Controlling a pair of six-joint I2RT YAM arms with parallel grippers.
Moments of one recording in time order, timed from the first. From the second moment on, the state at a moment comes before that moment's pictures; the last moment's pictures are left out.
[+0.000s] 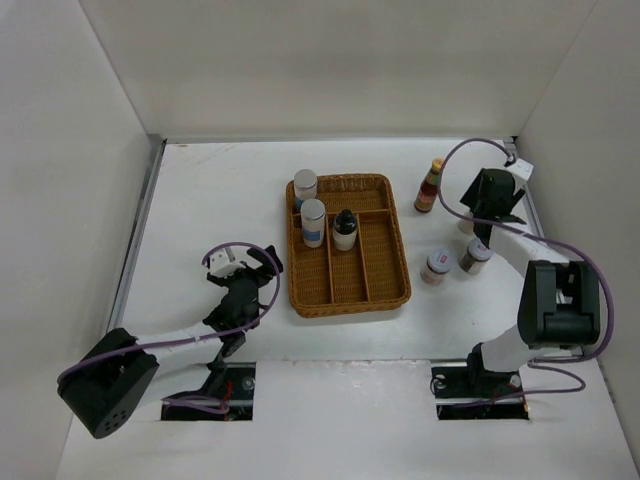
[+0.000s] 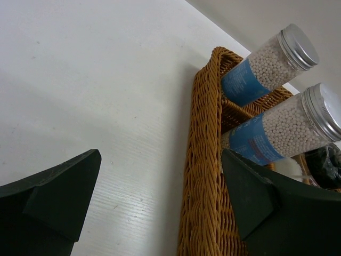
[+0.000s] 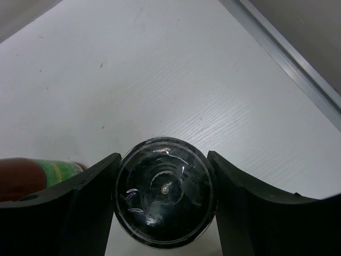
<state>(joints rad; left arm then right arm) -0.71 1.05 0.06 0.83 -0.83 -0.70 -0.04 1.55 0.92 0.14 0.42 0.38</state>
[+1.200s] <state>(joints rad) -0.71 1.04 0.06 0.83 -0.81 -0.71 0.98 1.39 0.80 0.15 0.50 0.41</state>
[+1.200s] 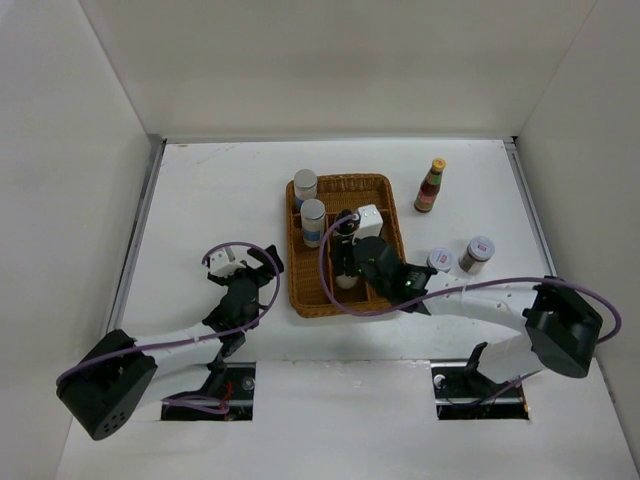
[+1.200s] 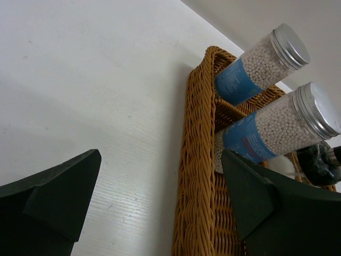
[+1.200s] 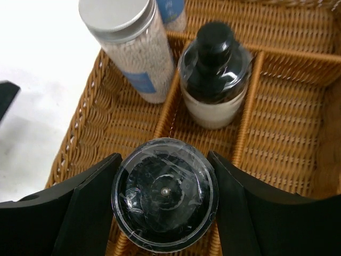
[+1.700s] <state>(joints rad) -0.71 1.03 0.06 0.83 -0.80 -0.71 0.92 0.98 0.67 0.17 0.58 0.42</state>
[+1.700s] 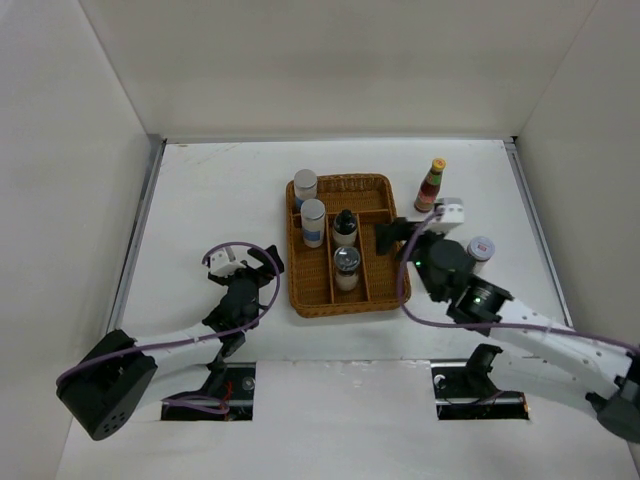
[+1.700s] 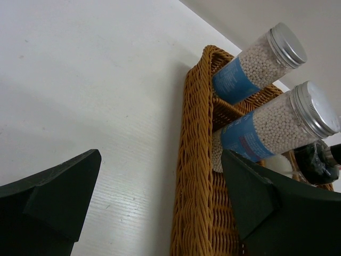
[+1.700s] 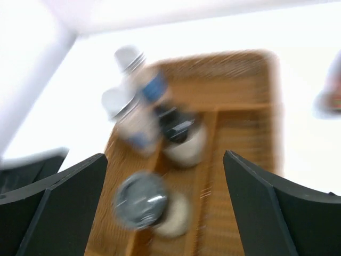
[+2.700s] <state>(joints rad) -0.71 1.07 0.07 0.83 -0.78 -0.71 0.41 1.09 0.58 -0.25 0.57 0.62</state>
